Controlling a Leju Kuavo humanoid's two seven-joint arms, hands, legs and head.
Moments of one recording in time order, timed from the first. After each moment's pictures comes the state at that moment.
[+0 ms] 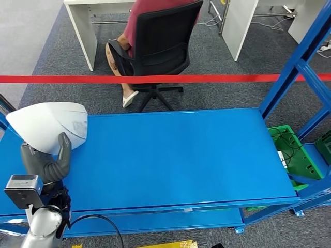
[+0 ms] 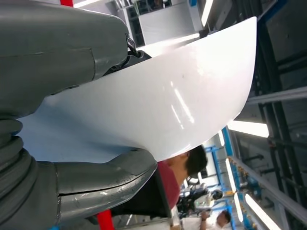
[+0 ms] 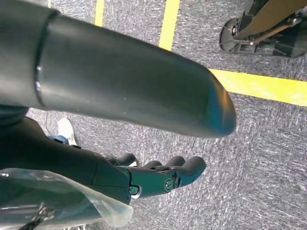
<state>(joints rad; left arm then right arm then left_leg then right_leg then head) -0.13 -0.03 -0.25 -1.71 -0.18 0.48 -0.39 -0.03 0.16 -0.98 -0.21 1.31 -0.19 -0.01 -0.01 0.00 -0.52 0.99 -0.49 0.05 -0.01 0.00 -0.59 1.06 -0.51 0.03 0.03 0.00</state>
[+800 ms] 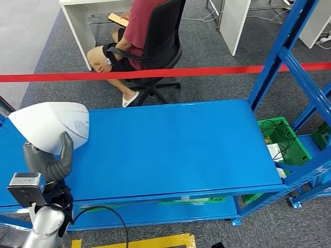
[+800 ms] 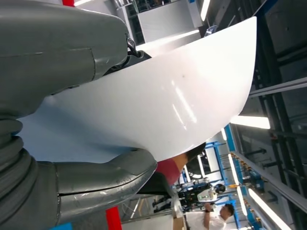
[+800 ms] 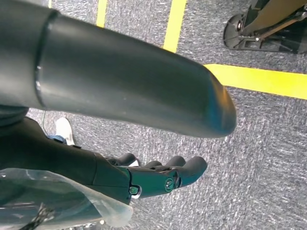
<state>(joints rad) -0.14 -0.04 -0.26 -1.69 -0.17 0.49 -0.39 -0.04 0.17 -0.98 -0.21 1.31 -0.19 -0.01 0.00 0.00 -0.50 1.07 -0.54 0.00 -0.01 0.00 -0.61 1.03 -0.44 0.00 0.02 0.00</state>
